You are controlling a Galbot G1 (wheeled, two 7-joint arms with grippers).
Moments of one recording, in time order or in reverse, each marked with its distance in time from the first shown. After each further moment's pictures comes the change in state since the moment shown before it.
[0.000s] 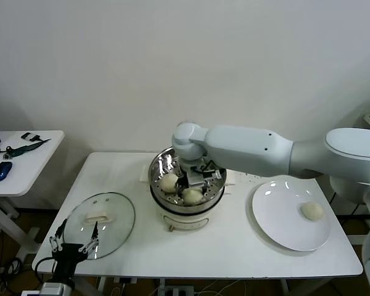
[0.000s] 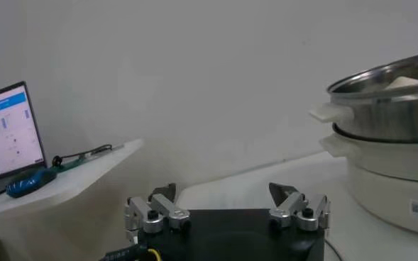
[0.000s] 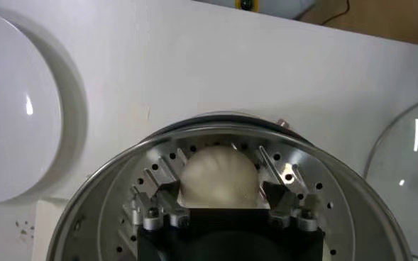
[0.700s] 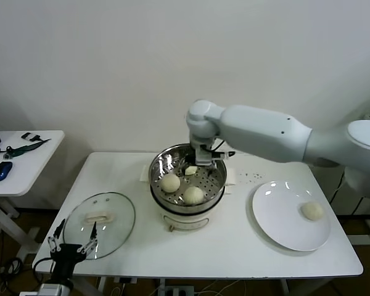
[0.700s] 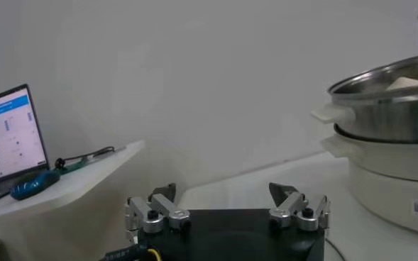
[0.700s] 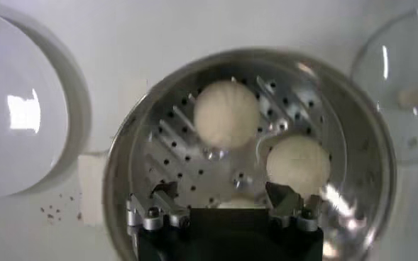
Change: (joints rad) left arm 0.012 0.009 -0.006 -0.008 -0.005 -0.007 -0.002; right arm 0.107 -0.114 0.035 -0.089 0.088 -0.100 0.080
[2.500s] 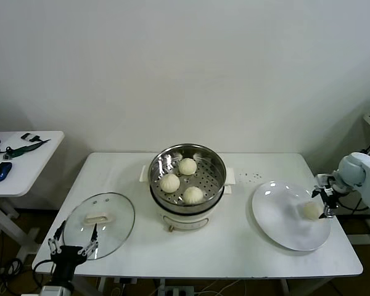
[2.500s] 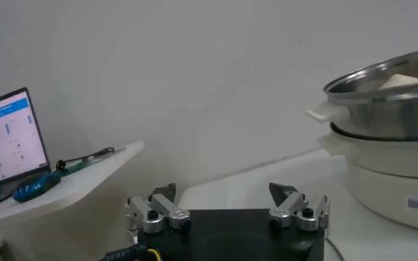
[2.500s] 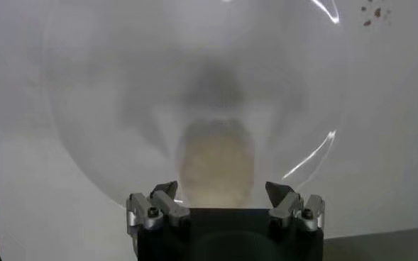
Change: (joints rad) left arm 0.018 -0.023 0.002 -0.021 0.032 0.016 0.001; right arm -0.666 -0.572 0.555 -0.294 -0.024 -0.549 0.037
